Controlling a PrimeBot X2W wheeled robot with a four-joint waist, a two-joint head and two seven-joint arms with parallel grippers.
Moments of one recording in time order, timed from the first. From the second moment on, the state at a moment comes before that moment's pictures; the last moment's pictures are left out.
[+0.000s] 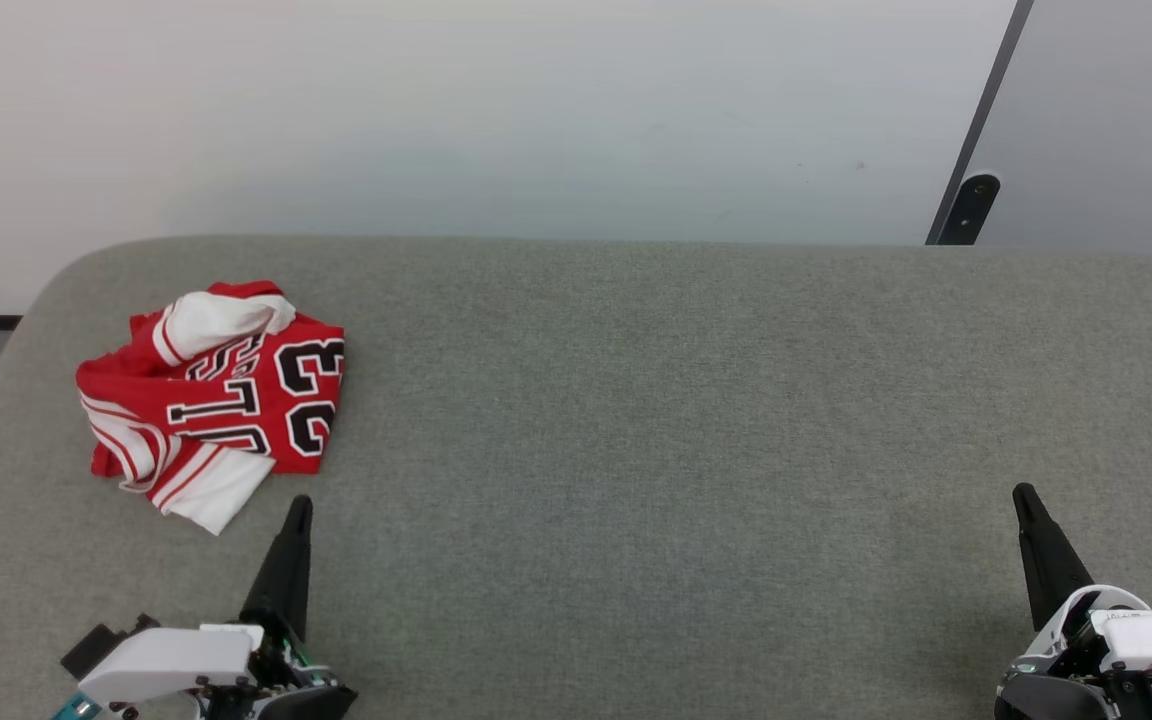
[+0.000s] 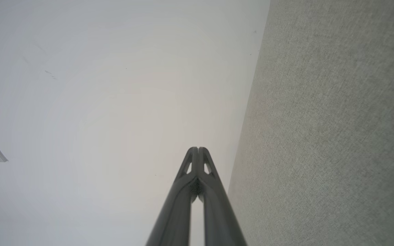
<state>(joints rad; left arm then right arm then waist) -0.11 0.05 0.11 0.25 -1.61 -0.13 0.11 -0.11 -0.05 -0.11 0.25 1.61 0.13 0.11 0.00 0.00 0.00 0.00</state>
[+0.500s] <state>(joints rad) -0.07 0.04 0.11 0.28 -1.61 -0.13 0.11 -0.08 -0.05 -0.11 0.28 1.61 0.13 0.11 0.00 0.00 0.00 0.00</state>
